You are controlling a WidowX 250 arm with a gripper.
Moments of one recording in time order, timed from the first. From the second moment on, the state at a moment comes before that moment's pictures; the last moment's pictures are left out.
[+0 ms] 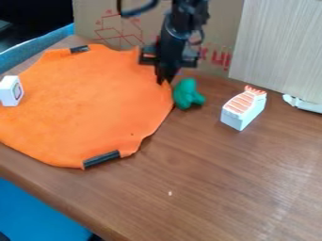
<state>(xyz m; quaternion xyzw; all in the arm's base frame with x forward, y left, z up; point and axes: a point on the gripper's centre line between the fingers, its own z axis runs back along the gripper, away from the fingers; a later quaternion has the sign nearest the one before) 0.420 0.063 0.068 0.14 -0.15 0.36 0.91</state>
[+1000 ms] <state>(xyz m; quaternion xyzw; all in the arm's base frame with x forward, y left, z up) 0.318 0.142 0.166 0.03 -0.15 0.37 0.91</state>
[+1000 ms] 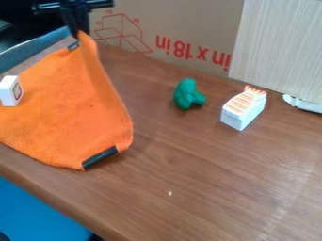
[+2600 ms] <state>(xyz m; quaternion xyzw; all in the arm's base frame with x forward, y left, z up) 0.218 0.257 0.159 0.09 -0.12 0.42 0.90</state>
